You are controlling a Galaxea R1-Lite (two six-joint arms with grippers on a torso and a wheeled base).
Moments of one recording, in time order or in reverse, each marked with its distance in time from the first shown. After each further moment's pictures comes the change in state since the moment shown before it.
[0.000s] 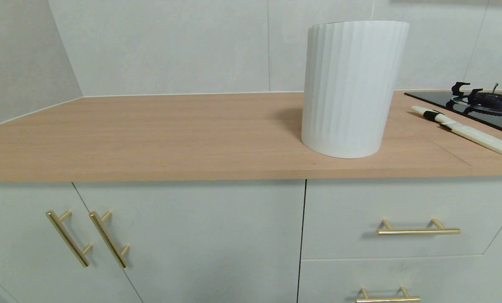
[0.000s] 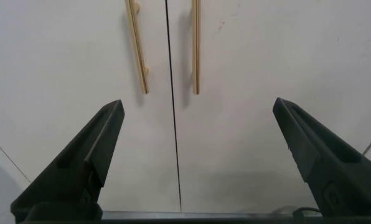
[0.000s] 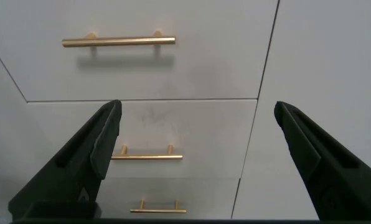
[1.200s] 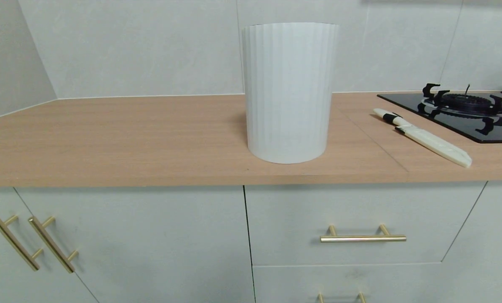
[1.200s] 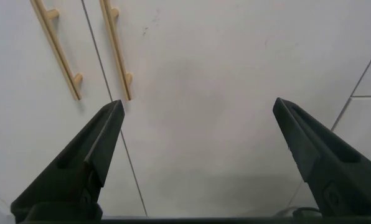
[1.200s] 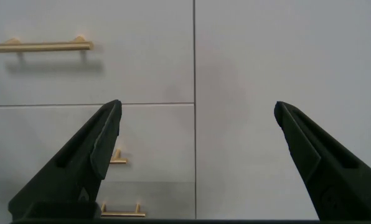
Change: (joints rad) left arm 0.000 0.000 0.000 0.000 0.000 -0.001; right arm 0.000 0.000 0.000 0.000 0.000 -0.004
